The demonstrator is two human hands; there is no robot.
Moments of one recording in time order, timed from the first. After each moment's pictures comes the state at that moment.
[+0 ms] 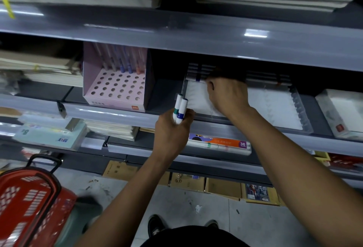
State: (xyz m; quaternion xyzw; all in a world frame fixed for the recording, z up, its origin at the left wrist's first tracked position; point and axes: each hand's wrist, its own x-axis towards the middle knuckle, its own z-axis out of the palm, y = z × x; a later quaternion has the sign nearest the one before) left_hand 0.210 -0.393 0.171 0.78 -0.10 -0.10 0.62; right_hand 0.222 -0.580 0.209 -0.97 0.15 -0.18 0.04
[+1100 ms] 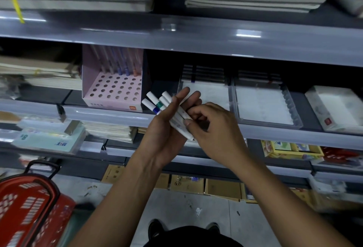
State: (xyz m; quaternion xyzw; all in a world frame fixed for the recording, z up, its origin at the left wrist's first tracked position) left_hand 0.204 -0.379 0.205 0.29 -0.05 -0.41 0.86; right_hand 0.122 -0.505 0.218 -0.92 0.07 -0.20 0.34
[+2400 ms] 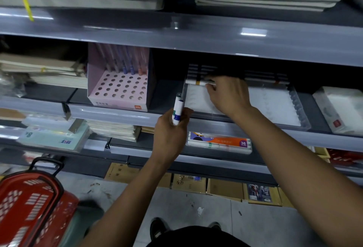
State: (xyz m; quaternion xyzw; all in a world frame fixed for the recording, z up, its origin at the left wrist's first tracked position) left_hand 0.202 -0.381 0.174 0.76 -0.10 -0.11 0.63; right_hand 0.208 -0.570 0.222 -0.97 0.14 -0.18 0.09
